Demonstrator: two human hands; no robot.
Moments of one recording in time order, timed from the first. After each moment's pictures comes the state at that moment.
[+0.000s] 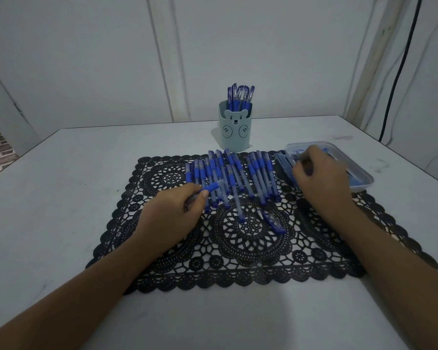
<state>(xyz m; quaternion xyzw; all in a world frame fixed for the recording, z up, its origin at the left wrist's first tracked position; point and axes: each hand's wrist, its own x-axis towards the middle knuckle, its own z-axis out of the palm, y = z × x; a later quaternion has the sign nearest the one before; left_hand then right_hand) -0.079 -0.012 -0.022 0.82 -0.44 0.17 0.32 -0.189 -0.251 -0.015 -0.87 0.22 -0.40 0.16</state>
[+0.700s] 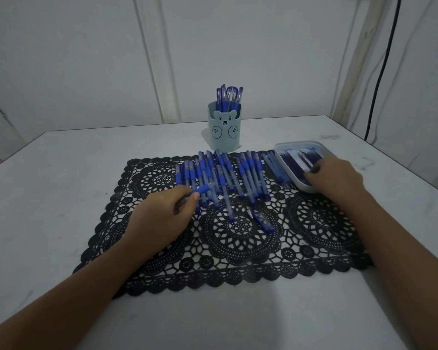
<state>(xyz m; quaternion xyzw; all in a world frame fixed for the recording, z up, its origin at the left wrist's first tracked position) -0.078 -0.014 -0.023 0.82 -0.45 0.16 0.31 -0.196 -0.299 -0.011 -0.88 0.44 -0.16 0.09</state>
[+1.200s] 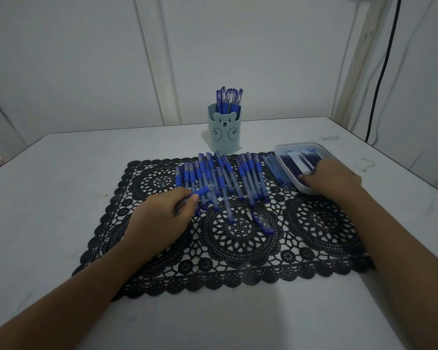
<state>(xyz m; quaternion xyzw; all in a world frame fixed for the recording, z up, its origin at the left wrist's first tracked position) -0.079 -0.014 -0.022 0.83 -0.43 0.16 0.31 -0.191 -0.295 -0.002 -0.88 0.46 -0.08 0.11</state>
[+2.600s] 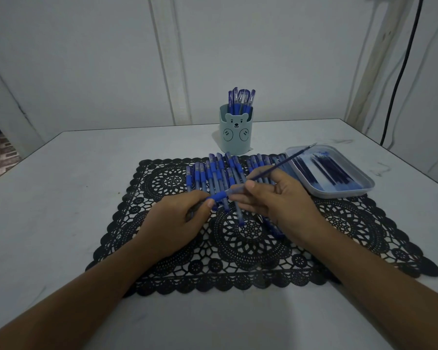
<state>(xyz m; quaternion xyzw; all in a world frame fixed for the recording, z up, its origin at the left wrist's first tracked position) -0.077 -0.012 -0.023 0.77 -0.53 0.15 0.32 -0.191 -0.178 -0.003 -0.63 0.06 -0.17 0.75</state>
